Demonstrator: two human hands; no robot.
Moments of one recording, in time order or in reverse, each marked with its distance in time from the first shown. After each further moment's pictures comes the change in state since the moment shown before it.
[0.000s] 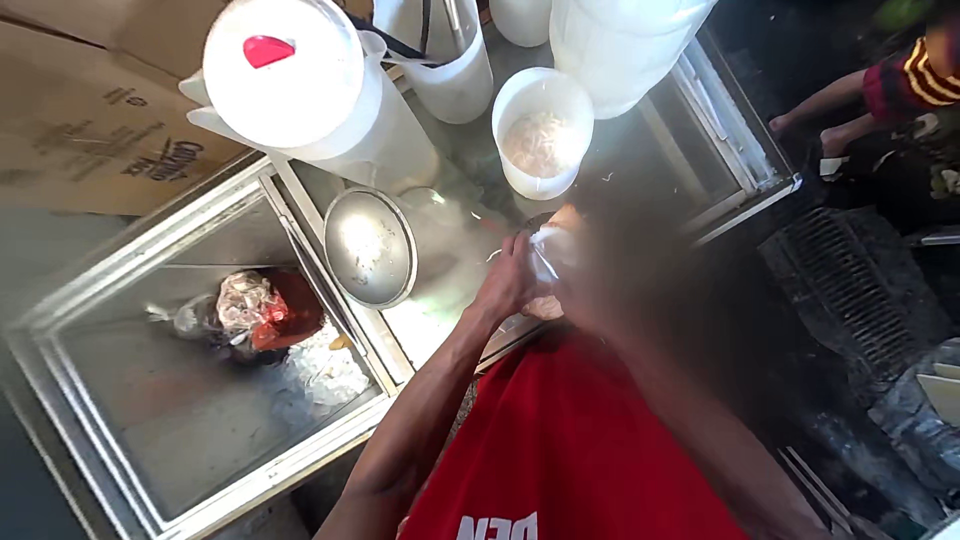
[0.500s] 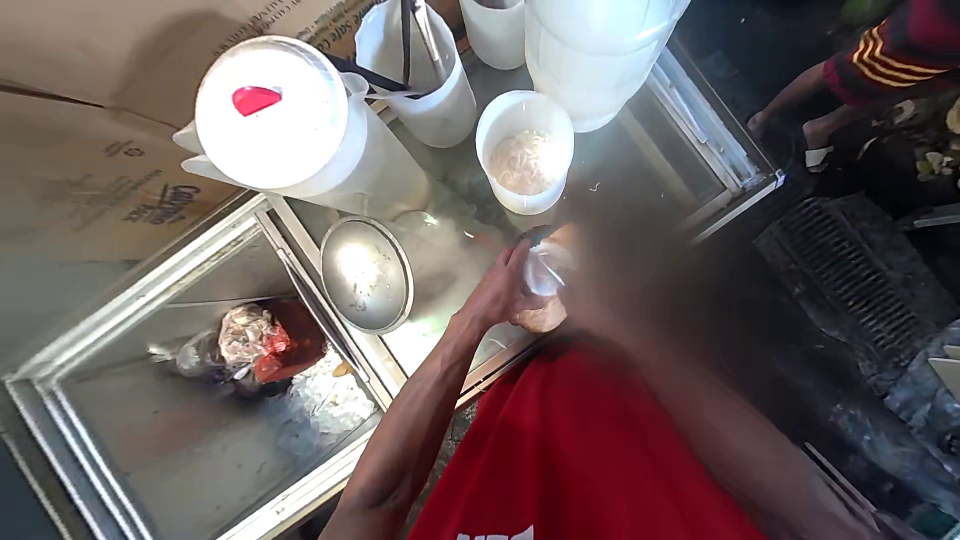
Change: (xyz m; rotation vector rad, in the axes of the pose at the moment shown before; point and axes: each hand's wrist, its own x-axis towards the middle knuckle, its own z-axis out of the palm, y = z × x) left_hand 0.021 -0.011 -0.017 -0.020 -0.146 0.133; right_hand 0.000 -0.007 -0.022 -0.107 -0.002 0.079
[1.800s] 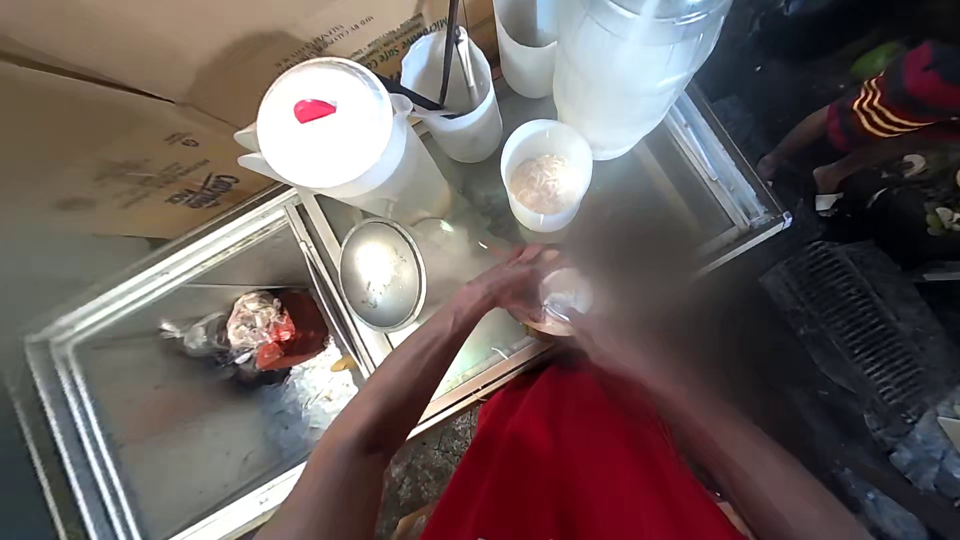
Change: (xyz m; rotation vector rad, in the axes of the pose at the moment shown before) left_hand 0.038 0.009 -0.028 0.244 -0.268 0.141; right_hand -0.019 0.024 -0.005 -0.276 -0.158 -0.155
